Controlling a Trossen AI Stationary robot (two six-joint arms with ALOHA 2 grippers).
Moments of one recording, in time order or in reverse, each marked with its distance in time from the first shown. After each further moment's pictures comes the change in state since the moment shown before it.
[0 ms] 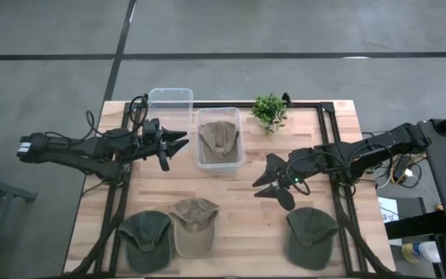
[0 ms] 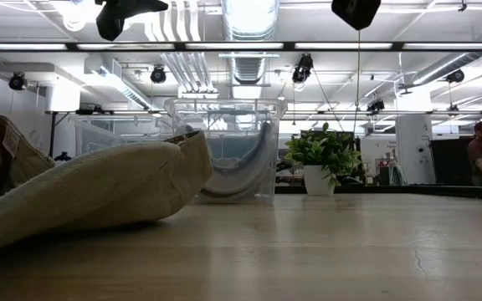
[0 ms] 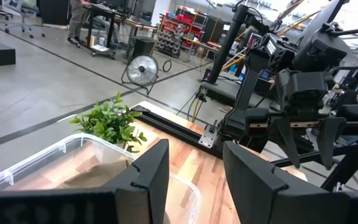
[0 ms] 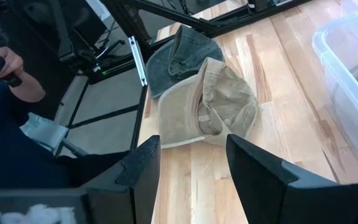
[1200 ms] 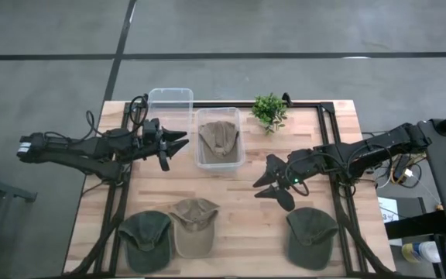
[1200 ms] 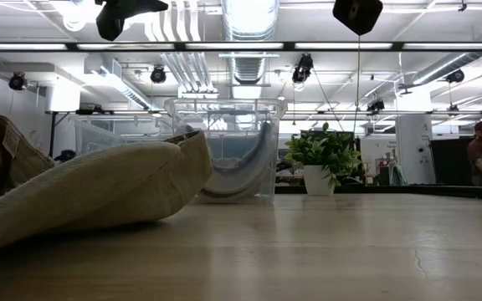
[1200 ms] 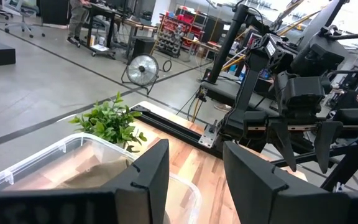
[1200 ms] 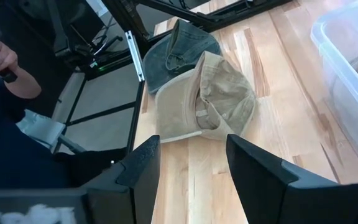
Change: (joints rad) left arm 0.000 0.000 0.000 -0.001 0.000 -0.002; right arm 0.000 0.000 -0.018 0.001 0.000 0.003
